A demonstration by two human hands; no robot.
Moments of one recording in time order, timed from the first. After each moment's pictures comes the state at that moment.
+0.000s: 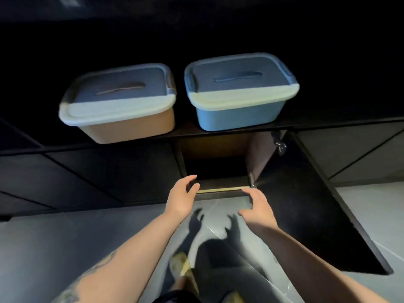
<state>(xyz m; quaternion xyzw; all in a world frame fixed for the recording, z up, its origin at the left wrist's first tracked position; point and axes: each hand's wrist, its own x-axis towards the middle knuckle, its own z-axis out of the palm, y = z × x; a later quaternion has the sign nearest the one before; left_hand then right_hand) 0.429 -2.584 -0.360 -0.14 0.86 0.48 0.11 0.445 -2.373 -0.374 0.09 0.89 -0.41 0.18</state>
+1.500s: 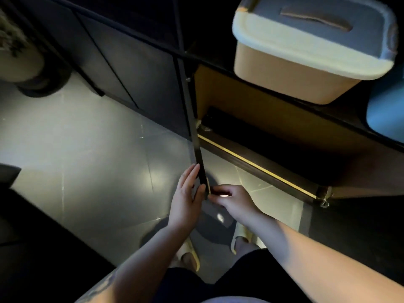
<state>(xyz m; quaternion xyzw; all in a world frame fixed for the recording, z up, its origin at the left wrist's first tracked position) 0.603 -2.743 -0.411 -0.33 0.79 0.51 -0.11 0.498 -2.639 -0.400 -0.11 0.77 -0.40 0.49</state>
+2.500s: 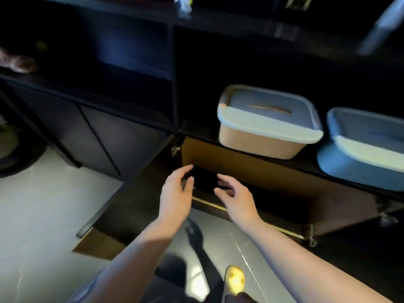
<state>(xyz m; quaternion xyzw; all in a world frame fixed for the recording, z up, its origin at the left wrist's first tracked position) 0.548 -2.869 -0.302 -0.27 0.81 0.50 -0.17 0.472 -2.728 -0.302 -0.16 0.83 -0.50 0.20</state>
